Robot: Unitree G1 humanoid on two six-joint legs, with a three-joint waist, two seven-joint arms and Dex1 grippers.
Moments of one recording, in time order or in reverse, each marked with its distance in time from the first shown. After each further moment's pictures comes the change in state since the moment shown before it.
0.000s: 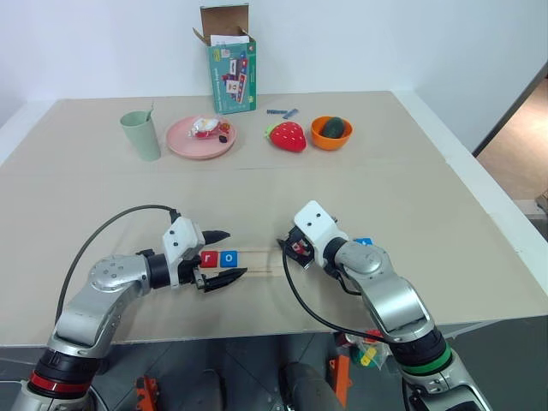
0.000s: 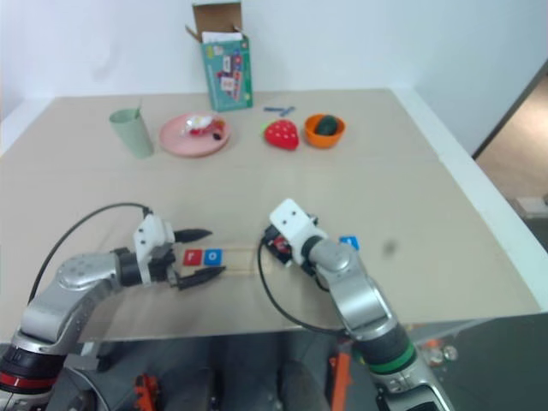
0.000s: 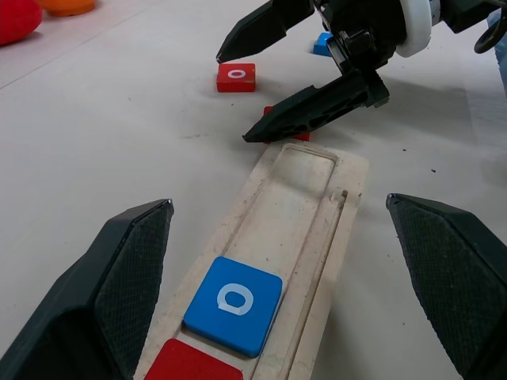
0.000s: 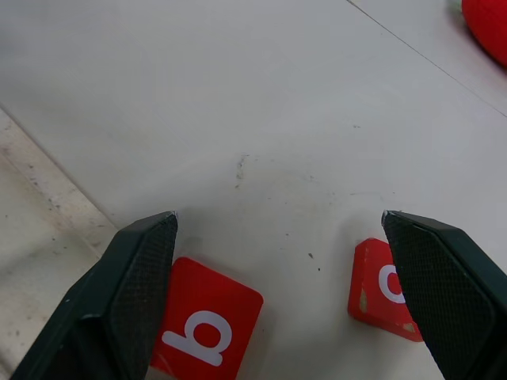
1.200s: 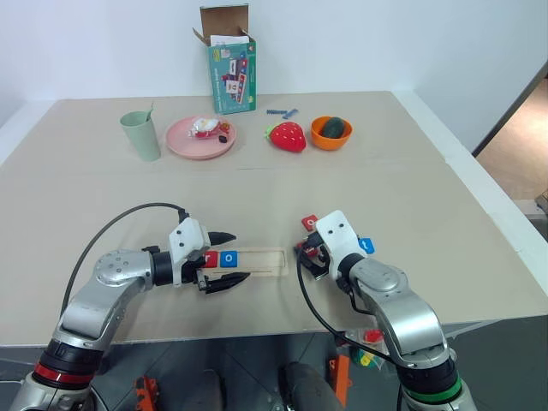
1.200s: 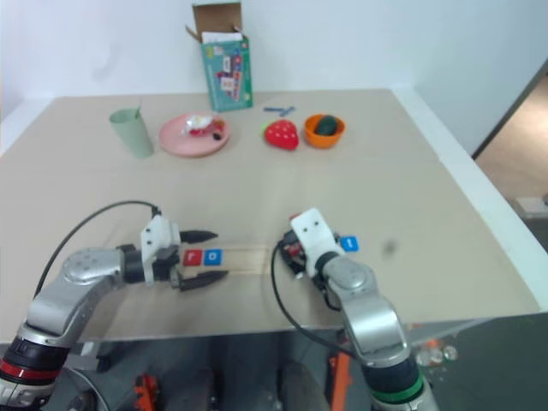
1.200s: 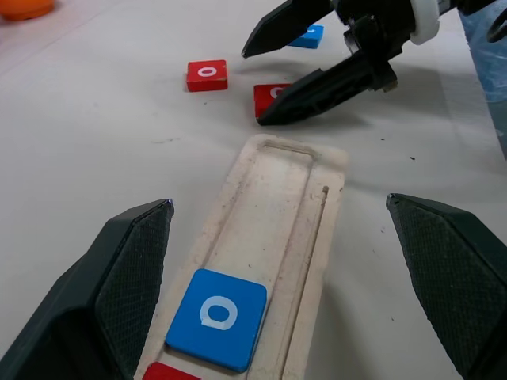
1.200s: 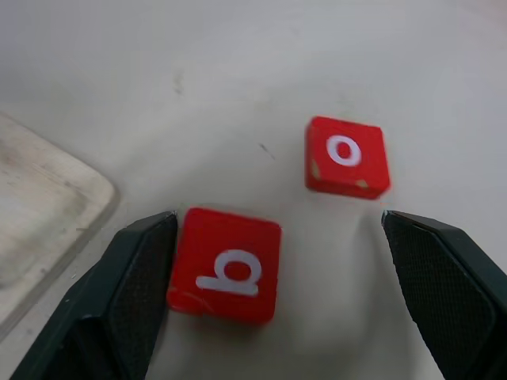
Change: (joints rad) left arm -0.045 0.011 -0.035 0.045 0.030 -0.038 -0.068; right arm 0.148 0.073 -0.123 -0.176 0.034 0.205 -0.117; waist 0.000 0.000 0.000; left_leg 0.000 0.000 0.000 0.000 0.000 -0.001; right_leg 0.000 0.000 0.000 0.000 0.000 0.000
